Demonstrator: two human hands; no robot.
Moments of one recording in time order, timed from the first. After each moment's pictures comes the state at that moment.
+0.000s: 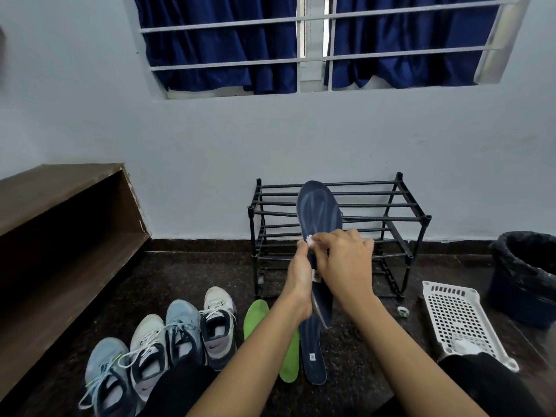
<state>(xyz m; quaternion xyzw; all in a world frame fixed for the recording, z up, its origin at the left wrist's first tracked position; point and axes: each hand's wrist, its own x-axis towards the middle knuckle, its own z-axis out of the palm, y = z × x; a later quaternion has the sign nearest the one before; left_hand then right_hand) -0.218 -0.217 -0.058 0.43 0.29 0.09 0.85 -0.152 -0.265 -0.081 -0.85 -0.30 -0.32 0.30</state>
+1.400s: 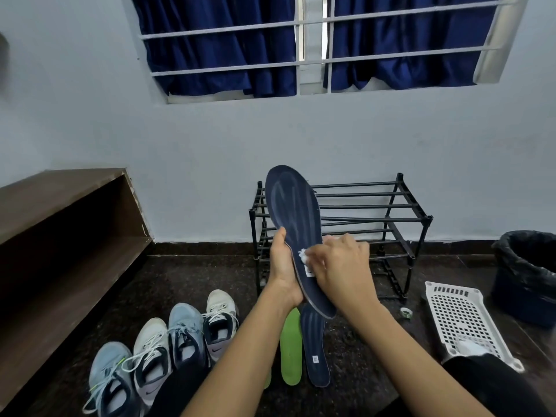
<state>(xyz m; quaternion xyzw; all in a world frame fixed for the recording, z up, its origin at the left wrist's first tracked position) -0.209 -0.185 -0.059 0.40 0.22 0.15 0.88 -0.162 -0.272 -0.078 -0.84 -0.37 -0.32 0.25</state>
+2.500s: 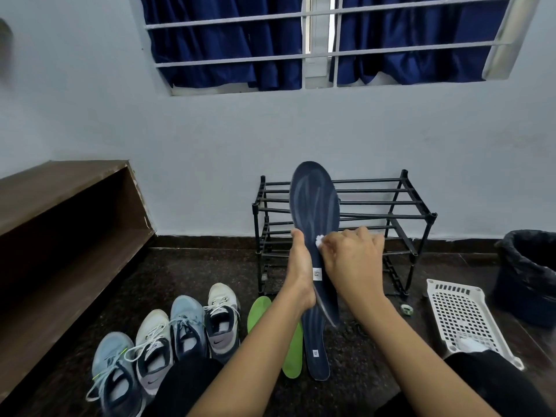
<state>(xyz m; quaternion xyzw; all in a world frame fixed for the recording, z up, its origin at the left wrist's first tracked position) -0.205 -0.203 -0.067 0.43 0.28 0.10 0.85 -0.157 -0.273 -0.077 -0.87 -0.30 -0.32 0.20</state>
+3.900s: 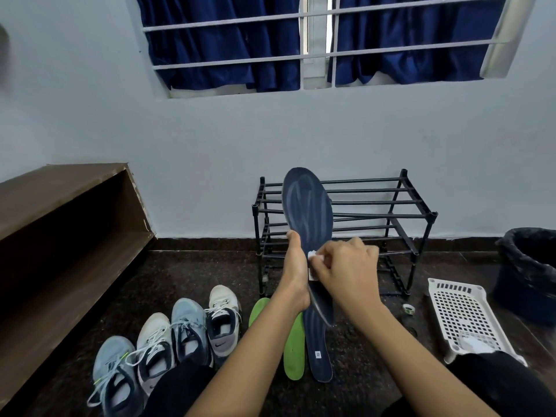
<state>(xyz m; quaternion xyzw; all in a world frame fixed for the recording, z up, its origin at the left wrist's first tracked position) -0.209 -0.192 -0.070 0.46 0.30 0.11 0.83 -0.169 -0.268 -0.084 -0.88 -0.30 -0.27 0.25</state>
